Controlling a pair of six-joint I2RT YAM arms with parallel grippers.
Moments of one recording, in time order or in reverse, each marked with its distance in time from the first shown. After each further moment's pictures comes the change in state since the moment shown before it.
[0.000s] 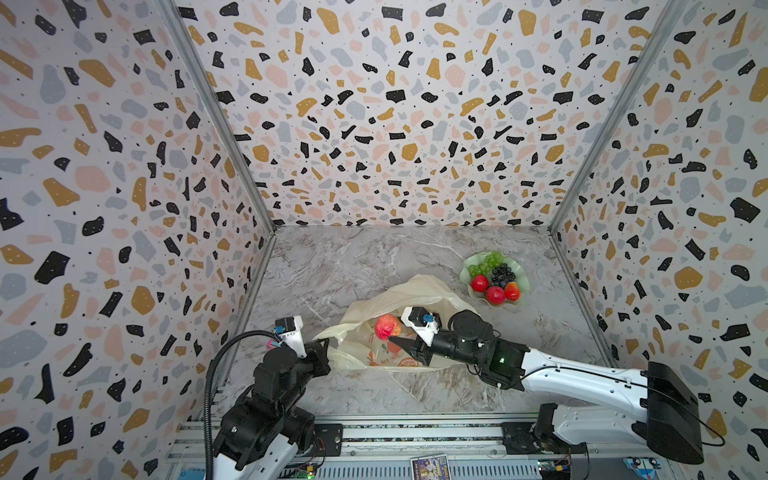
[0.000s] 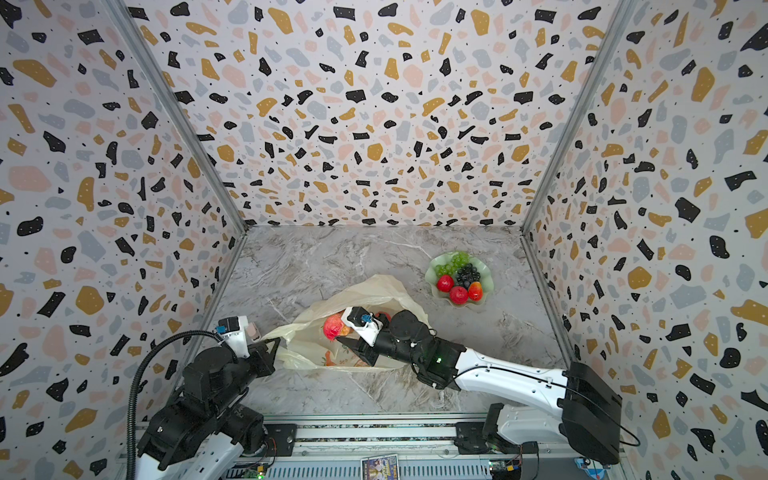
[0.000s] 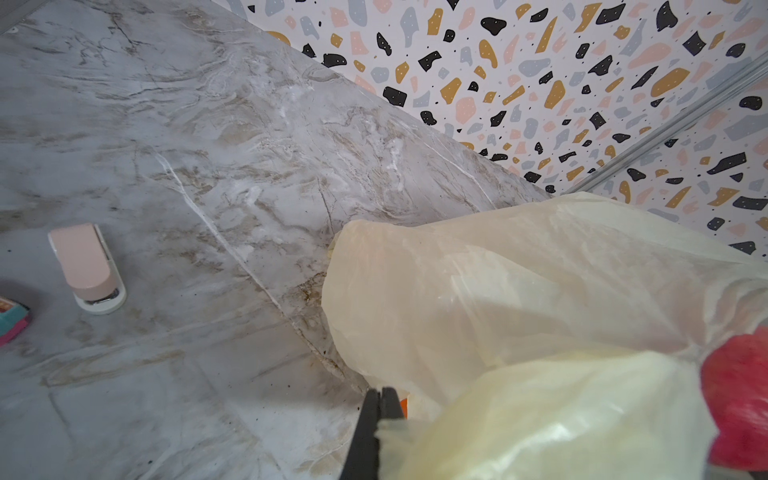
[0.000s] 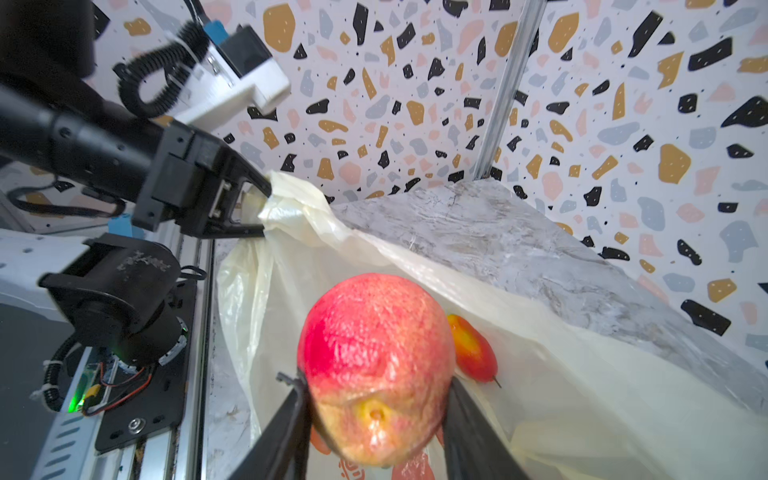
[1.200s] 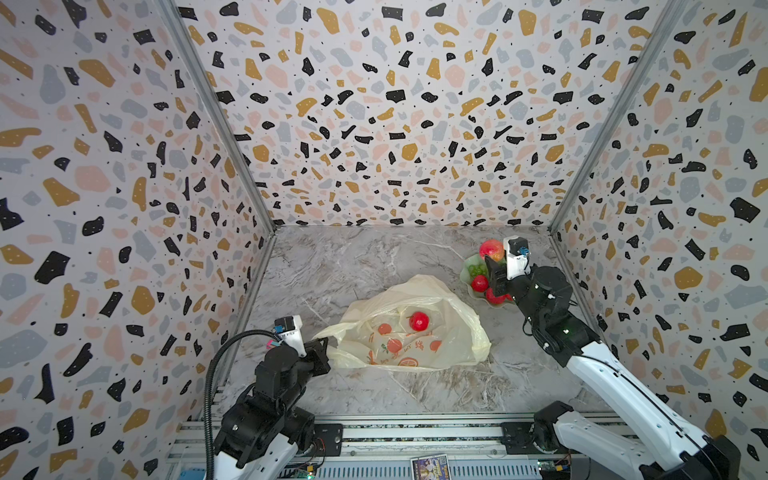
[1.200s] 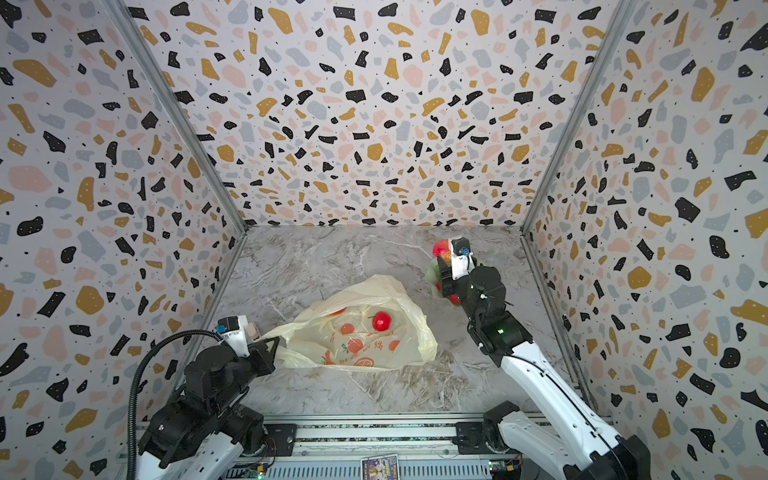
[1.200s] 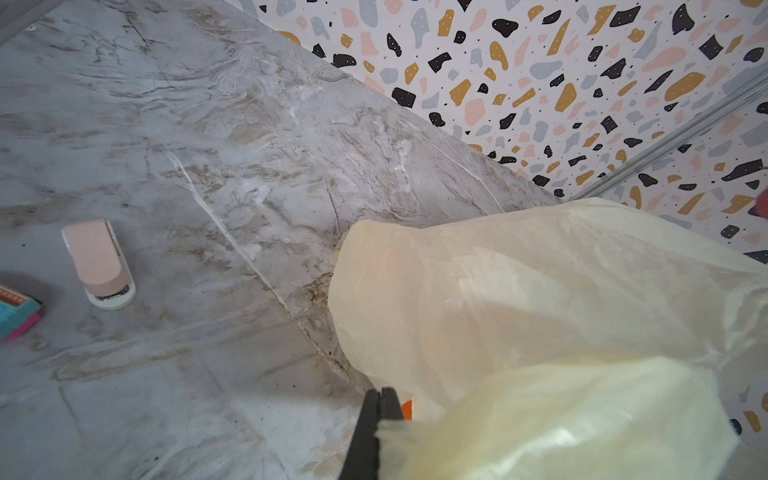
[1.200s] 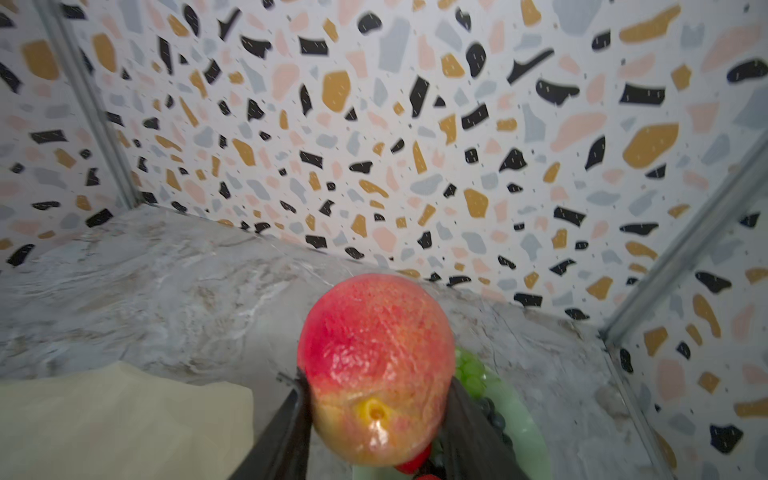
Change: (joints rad) left arm 0.000 0.012 0.000 0.000 -0.016 -0.010; right arm -0.725 -0.187 0.044 -0.239 0.213 0.060
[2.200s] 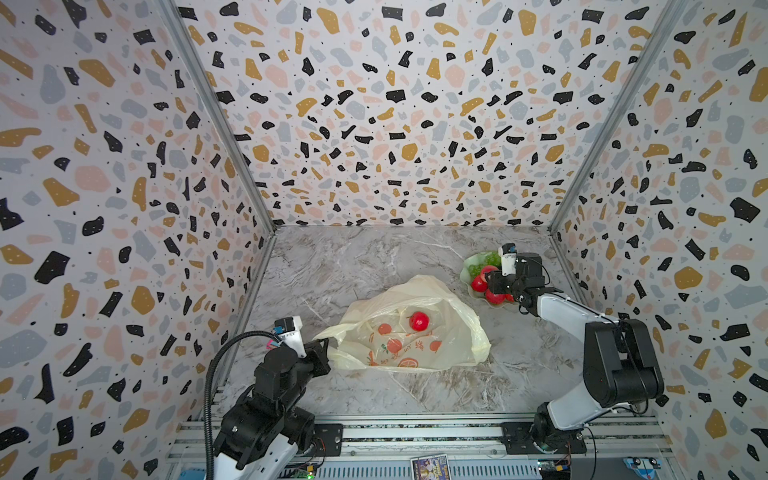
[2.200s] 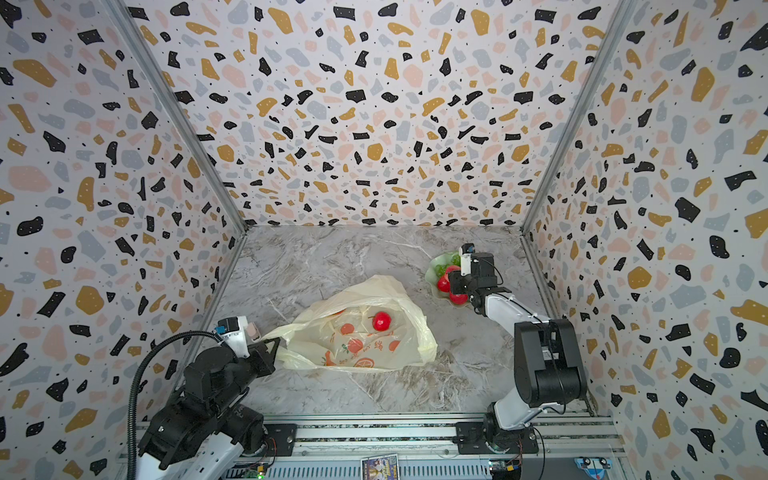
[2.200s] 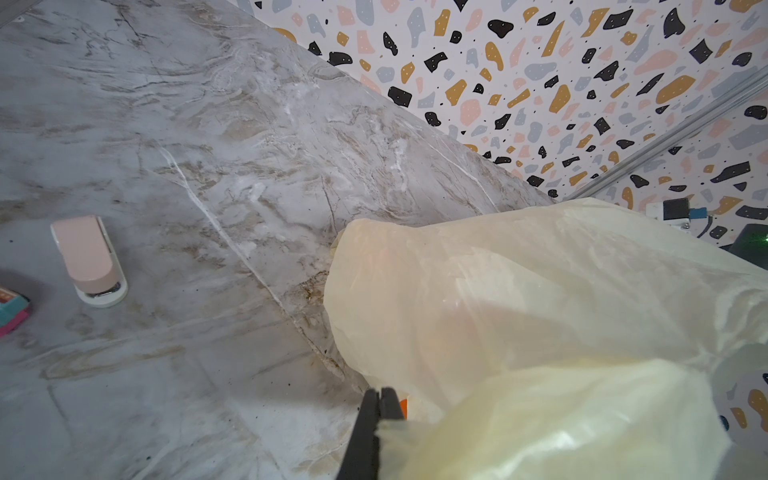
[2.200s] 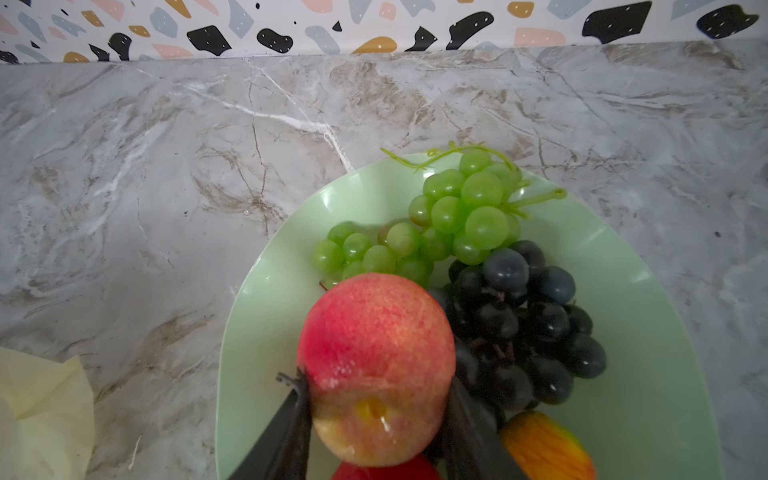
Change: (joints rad) left arm 0.000 -0.013 -0.006 0.000 0.013 0.001; right arm -0.269 0.583 0.087 0.025 -0.250 0.081
